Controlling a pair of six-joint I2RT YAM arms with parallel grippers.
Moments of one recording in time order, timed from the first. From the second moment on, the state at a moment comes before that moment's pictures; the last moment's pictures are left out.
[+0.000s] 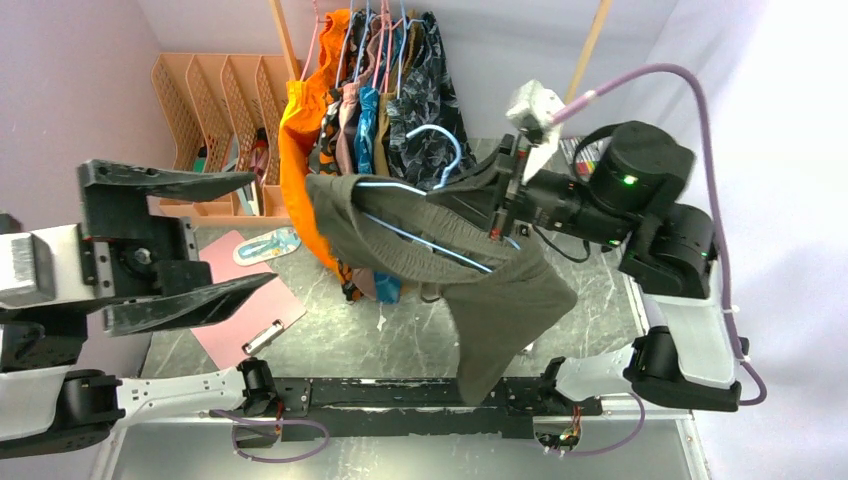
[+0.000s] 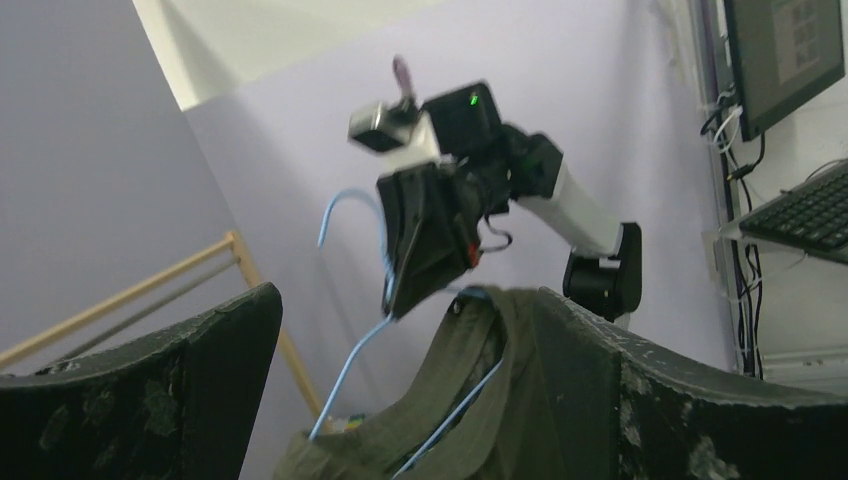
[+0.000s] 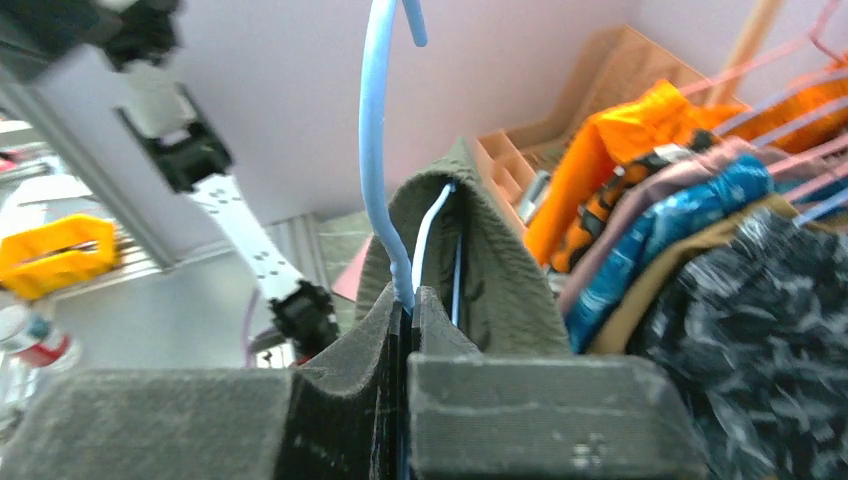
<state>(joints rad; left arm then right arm) -1.16 0.79 1.70 -0.31 0.29 0.19 1.04 1.30 2.17 -0.88 -0.14 0.03</state>
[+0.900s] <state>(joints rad) -1.16 0.87 1.56 -0.48 0.07 0.25 1.04 1.21 2.15 -1.02 -0.29 0.02</state>
